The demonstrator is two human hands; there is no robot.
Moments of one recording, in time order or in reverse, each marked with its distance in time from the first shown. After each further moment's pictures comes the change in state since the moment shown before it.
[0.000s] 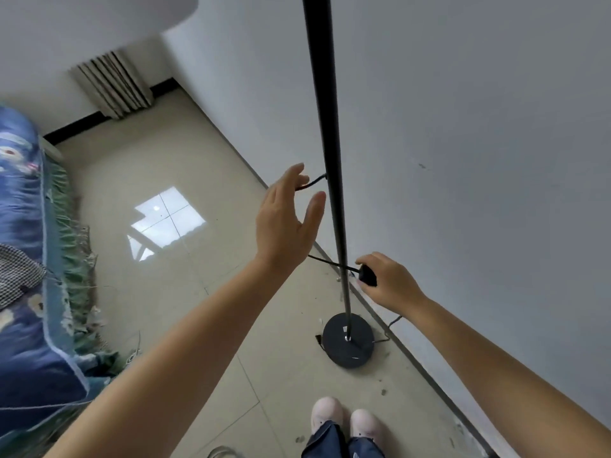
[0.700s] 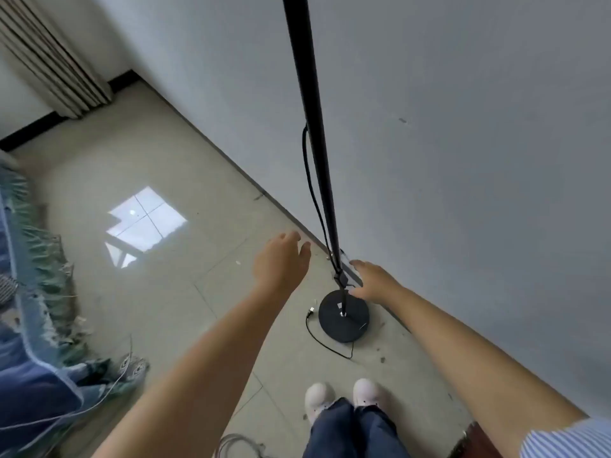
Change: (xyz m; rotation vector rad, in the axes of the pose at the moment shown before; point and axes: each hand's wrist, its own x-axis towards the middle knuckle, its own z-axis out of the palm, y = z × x) left_hand -0.075 -0.073 0.035 0.463 -0.537 -0.250; right_hand -0.019 0.033 0.067 0.000 -0.361 0.363
